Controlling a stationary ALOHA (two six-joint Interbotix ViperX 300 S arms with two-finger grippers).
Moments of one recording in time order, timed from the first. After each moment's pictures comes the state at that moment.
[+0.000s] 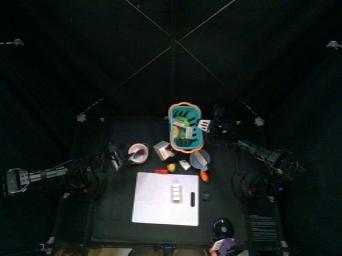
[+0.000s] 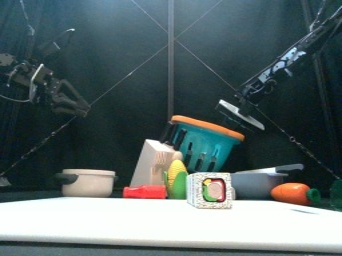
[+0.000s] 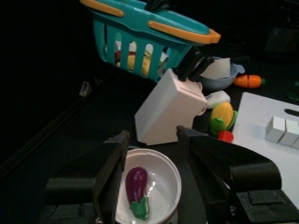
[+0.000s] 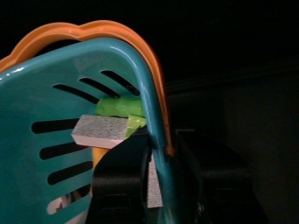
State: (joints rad) left arm 0.43 -0.81 1.29 -0.28 -0.29 0.32; right arm -0.74 -0.14 0.65 -1.04 0.25 1.94
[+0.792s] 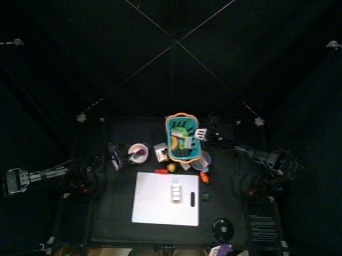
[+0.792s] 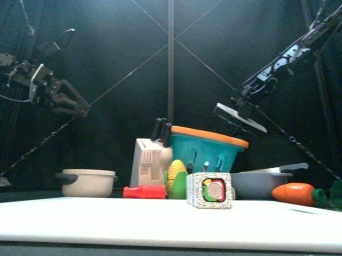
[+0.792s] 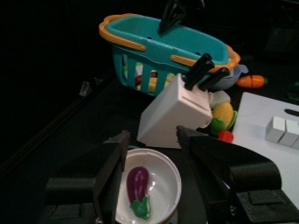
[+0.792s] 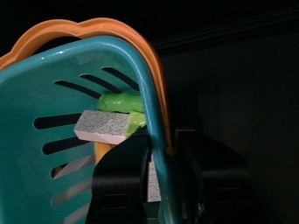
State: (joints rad) left arm 0.43 -0.81 1.29 -0.28 -0.28 0.32; right arm -0.64 -0.14 0.68 -0.99 0.31 1.94
